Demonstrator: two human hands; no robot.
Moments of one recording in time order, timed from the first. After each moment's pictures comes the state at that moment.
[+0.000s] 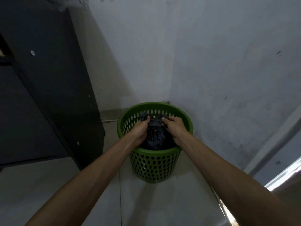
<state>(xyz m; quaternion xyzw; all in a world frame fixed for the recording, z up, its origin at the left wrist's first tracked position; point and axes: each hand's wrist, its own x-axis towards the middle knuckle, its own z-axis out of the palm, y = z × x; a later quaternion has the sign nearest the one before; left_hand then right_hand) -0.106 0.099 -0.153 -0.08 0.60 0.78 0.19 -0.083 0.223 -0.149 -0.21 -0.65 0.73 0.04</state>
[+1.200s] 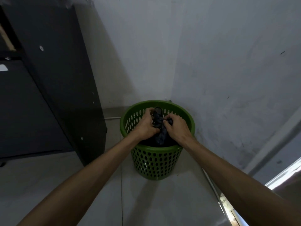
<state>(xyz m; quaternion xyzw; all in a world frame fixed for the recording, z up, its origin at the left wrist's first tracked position) -0.093 0.081 -0.144 0.18 0.86 0.47 0.07 -0.056 0.234 -0.147 0.00 -0.92 0.34 0.17</state>
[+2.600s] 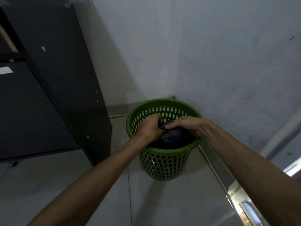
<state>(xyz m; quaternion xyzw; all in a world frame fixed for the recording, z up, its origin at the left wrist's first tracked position) -0.079 0.083 -0.156 0.21 0.94 0.25 -0.07 -0.054 0.260 -0.120 -0.06 -0.78 0.55 -0.30</state>
